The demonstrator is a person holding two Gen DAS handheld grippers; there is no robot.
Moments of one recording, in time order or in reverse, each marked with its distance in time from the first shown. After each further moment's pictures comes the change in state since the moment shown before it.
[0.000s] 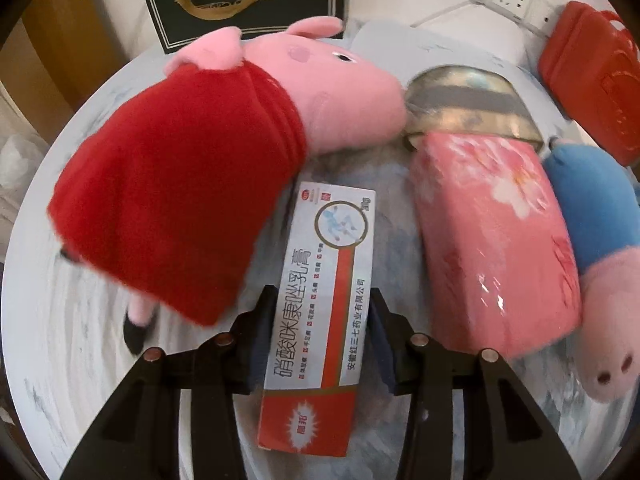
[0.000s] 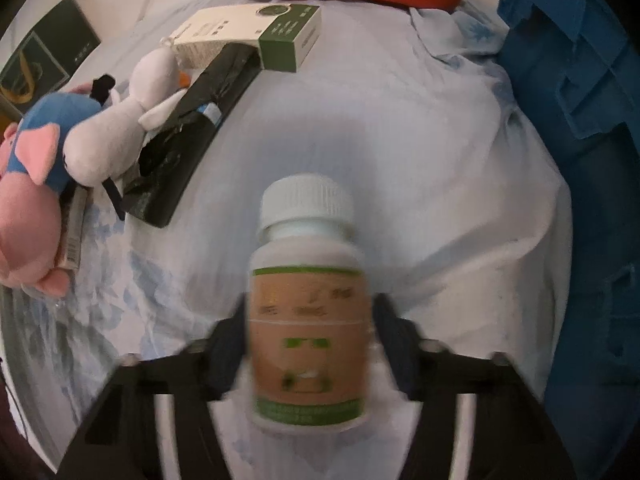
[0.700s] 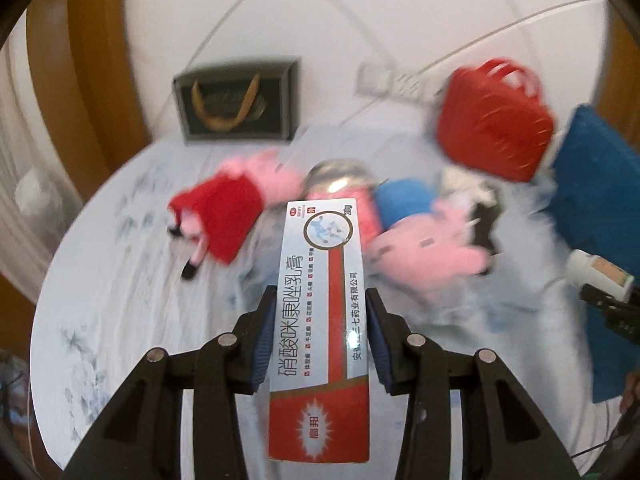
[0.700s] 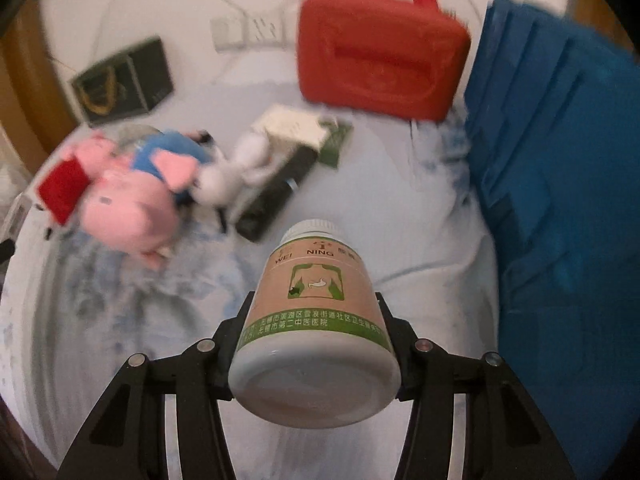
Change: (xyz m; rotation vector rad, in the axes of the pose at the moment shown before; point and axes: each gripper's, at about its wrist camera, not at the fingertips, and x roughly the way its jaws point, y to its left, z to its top) left arm -0.215 -0.047 -0.098 0.044 -0.328 -0.096; right arm -0.152 0.022 -0.060 -0.157 -0.386 0.031
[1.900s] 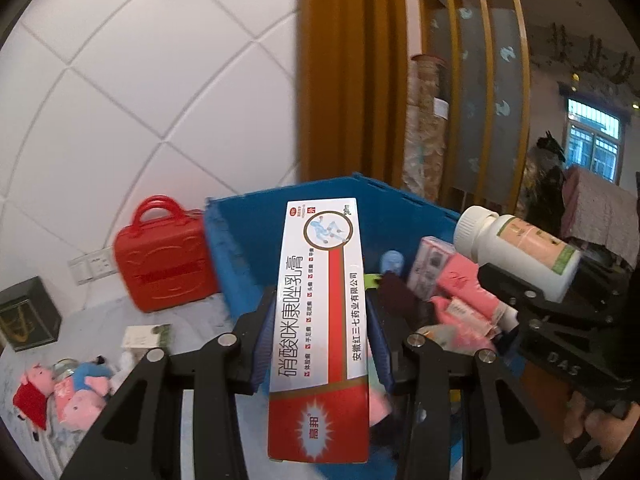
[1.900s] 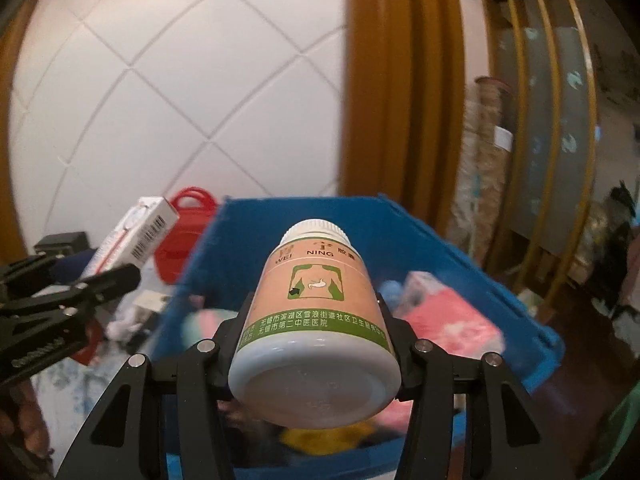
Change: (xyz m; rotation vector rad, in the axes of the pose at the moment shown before) left arm -0.209 -0.452 -0.001 0.462 -0.309 -0.542; right arm -0.295 -0.268 -0.079 0.209 -0.513 -0.274
